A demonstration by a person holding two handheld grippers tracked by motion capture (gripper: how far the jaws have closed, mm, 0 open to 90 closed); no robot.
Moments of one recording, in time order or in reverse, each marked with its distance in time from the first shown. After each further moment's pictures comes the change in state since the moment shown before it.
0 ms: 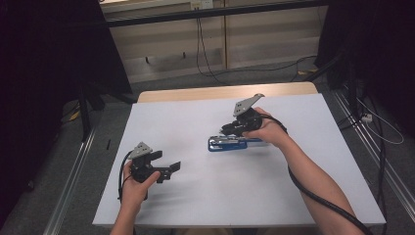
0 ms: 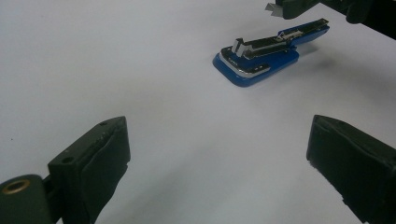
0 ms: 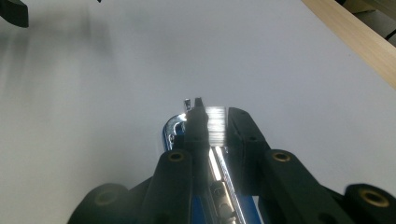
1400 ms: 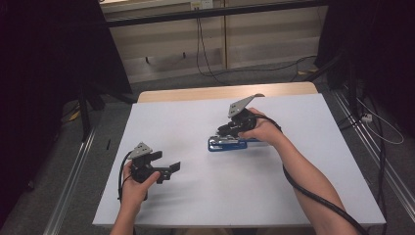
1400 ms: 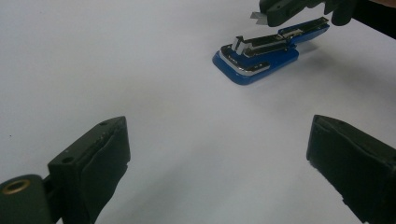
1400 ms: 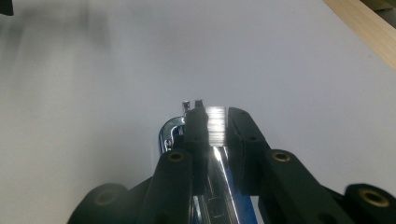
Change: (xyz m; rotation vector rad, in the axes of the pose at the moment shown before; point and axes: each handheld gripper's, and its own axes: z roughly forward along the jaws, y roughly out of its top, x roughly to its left) left arm 0.000 -0.001 0.000 0.007 -0.005 -0.004; right arm -0.006 0.001 0.018 0.024 0.033 -0.027
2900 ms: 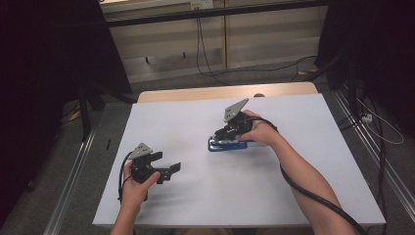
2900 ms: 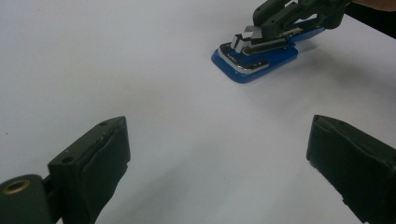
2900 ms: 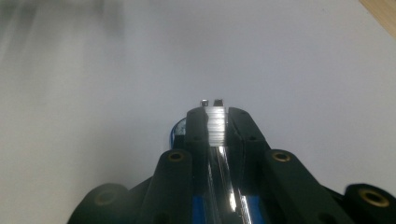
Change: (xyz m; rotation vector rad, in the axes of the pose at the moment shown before) left arm 0.000 -0.001 0.000 -0.002 -0.002 -0.004; right arm 0.002 0.000 0.014 0.025 0.064 -0.066
